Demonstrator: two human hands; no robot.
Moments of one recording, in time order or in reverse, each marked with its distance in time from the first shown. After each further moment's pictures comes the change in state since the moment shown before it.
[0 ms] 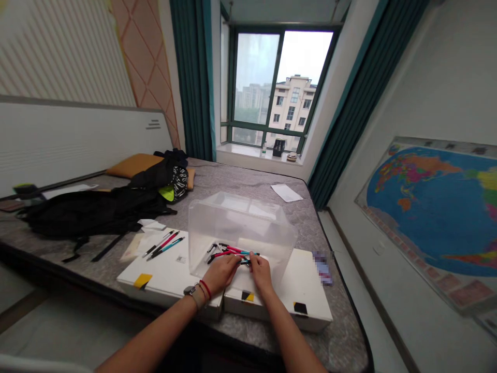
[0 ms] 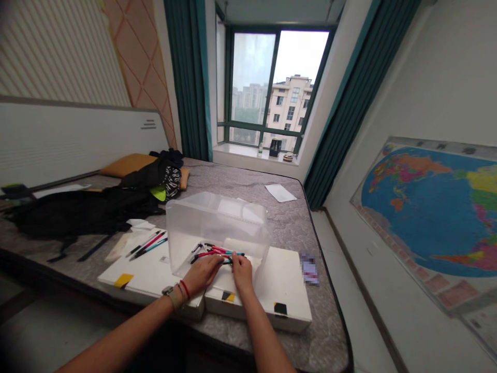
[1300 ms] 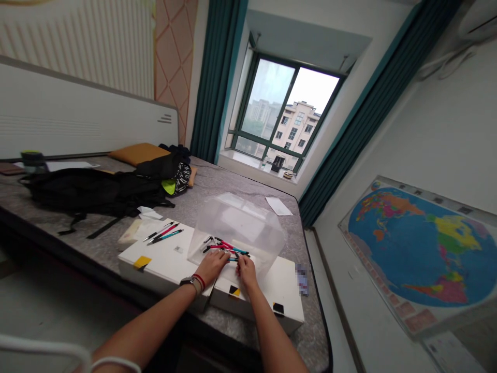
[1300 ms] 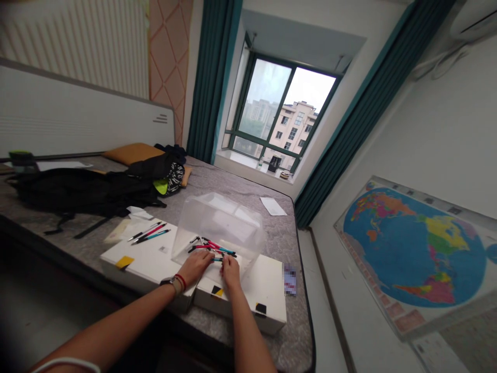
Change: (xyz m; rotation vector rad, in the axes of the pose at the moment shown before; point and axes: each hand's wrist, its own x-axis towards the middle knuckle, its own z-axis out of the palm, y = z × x) left_hand -0.013 -0.005 0.009 0.269 0.063 -0.097; right_hand 0.003 0.021 0.010 0.027 -0.133 0.021
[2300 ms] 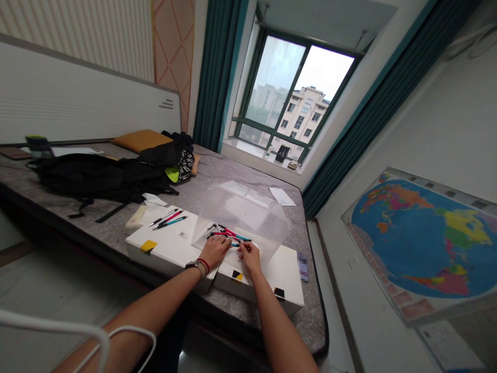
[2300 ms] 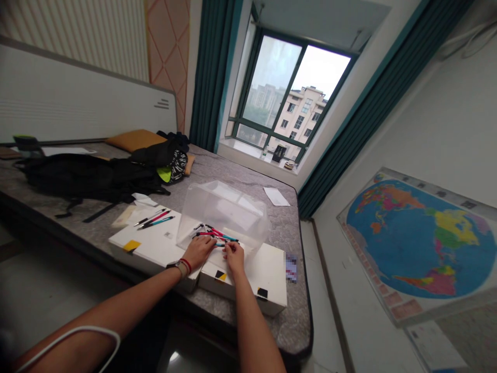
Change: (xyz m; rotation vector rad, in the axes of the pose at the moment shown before) left_hand 0.000 0.004 -0.010 0.028 0.024 -0.093; right_hand 0.001 0.002 -0.001 0.197 0.050 0.041
